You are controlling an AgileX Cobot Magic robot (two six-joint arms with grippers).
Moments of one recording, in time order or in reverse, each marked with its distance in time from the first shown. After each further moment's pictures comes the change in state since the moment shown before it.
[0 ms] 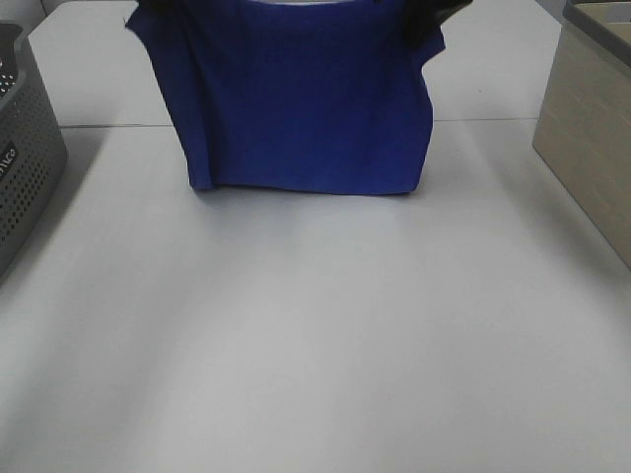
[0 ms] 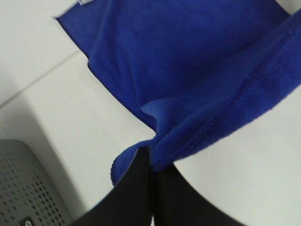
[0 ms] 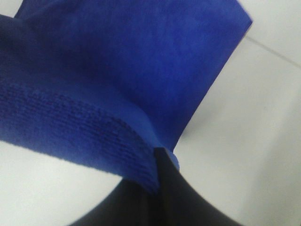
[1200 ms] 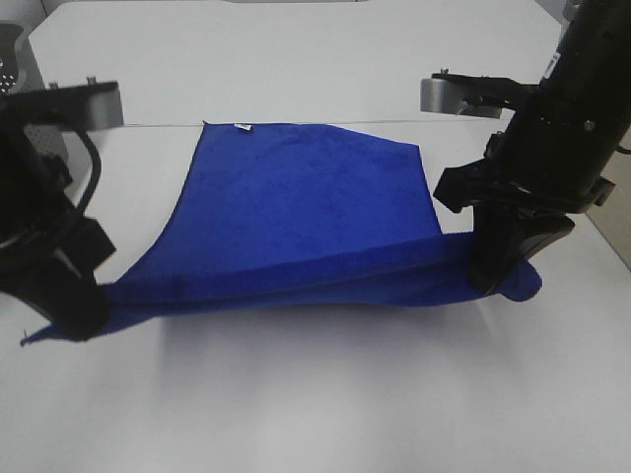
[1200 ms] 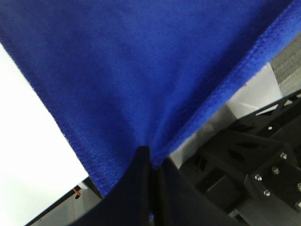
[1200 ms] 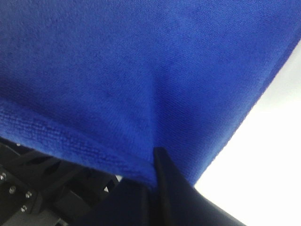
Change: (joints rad) left arm -0.054 -0.526 1.072 -0.403 -0.040 0.000; right arm 0.008 -0.492 1.024 0.245 -0.007 -0.002
